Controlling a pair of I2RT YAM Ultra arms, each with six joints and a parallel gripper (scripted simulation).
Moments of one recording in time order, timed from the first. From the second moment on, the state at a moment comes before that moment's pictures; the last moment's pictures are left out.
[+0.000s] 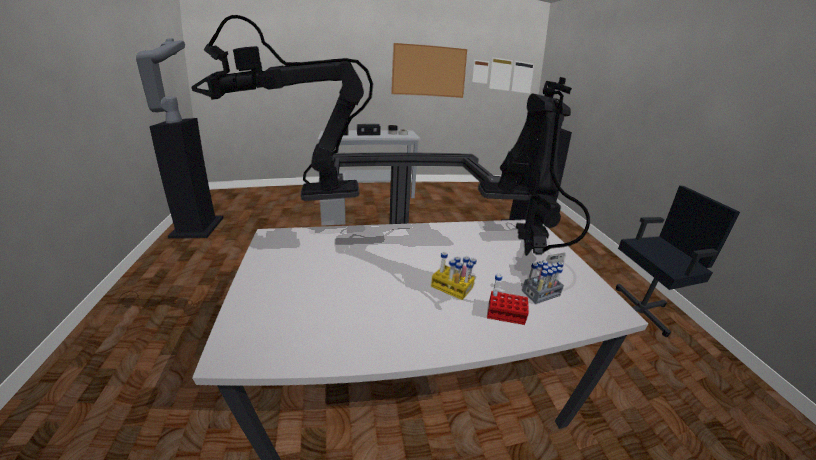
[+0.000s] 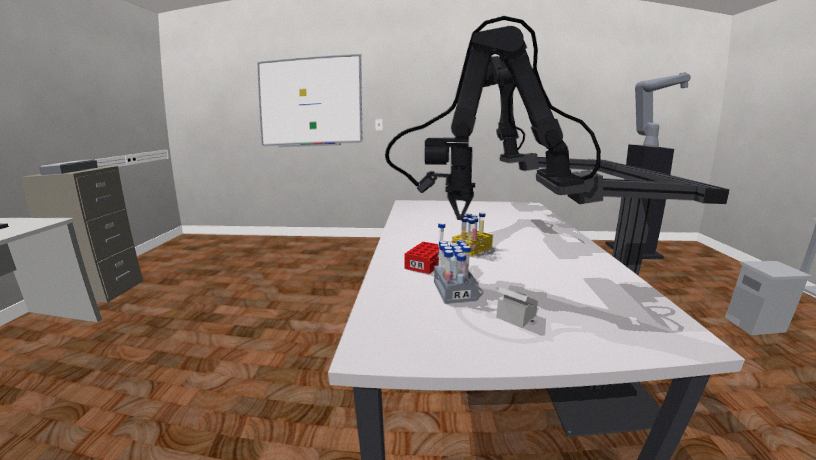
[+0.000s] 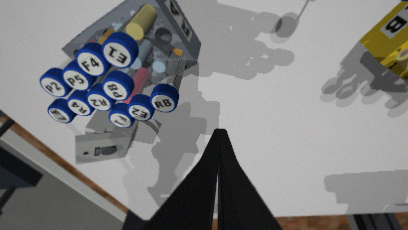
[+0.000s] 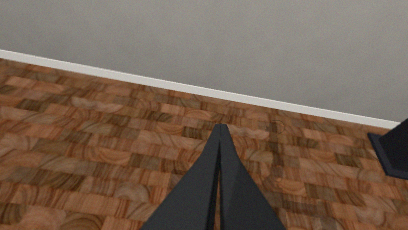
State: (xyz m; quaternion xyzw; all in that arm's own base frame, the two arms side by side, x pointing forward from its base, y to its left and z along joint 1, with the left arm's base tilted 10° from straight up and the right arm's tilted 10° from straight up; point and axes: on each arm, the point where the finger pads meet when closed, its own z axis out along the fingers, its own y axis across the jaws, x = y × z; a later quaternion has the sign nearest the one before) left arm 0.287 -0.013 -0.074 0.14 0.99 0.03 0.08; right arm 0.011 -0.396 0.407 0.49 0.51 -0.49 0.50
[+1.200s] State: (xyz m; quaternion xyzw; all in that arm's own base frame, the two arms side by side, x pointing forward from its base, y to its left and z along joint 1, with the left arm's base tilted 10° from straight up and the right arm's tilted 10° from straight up) left arm 0.283 -0.079 -0.085 0.12 0.99 0.03 0.08; right arm 0.011 -0.396 0.407 0.49 0.51 -0.49 0.50
